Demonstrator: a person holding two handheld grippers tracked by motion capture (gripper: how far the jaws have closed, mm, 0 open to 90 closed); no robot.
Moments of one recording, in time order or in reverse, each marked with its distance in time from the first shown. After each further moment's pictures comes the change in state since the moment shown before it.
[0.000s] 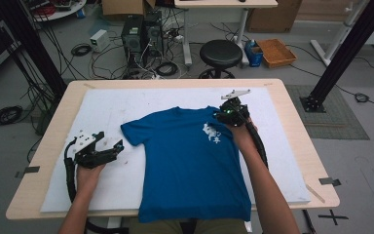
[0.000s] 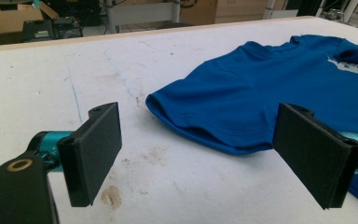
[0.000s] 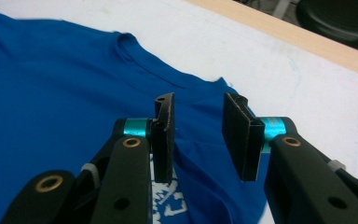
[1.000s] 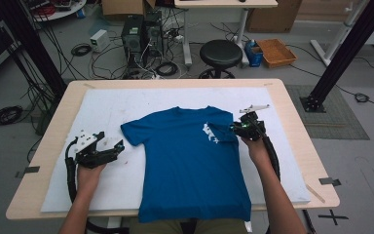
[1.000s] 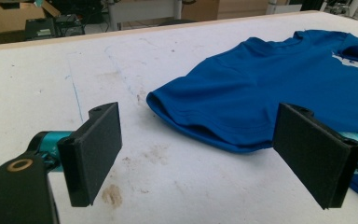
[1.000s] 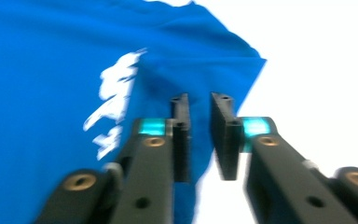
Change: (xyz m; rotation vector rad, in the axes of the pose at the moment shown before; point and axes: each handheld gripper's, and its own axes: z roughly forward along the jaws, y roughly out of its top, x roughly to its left) left arm -0.001 0.000 0.001 0.014 0.013 0.004; right arm -0.031 -0.061 -0.009 0.060 0.028 0.160
